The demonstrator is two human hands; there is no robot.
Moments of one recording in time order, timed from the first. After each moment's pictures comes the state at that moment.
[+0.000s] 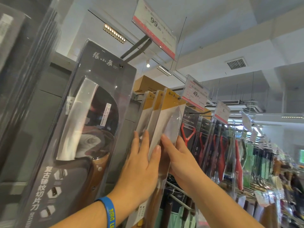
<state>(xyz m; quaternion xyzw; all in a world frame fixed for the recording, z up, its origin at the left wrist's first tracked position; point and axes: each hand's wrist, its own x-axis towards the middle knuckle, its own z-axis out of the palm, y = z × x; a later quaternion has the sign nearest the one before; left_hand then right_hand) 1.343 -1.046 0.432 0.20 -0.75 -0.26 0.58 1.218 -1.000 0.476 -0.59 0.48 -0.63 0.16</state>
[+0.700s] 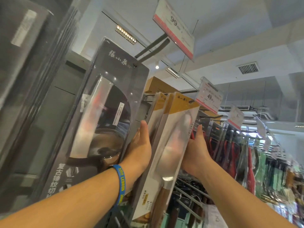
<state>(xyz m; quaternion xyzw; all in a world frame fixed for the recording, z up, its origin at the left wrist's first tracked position) 1.350 -1.077 0.472 0.22 -0.61 -0.49 0.58 1.191 -1.031 0.521 -0.42 0.43 -0.70 0.39</state>
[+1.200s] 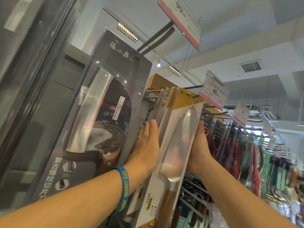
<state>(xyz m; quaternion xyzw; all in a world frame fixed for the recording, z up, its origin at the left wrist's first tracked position) 1.343 -1.075 0.467 0.20 -0.66 -0.44 0.57 1.174 -1.053 0.516 -0.45 0.41 -0.70 0.38</state>
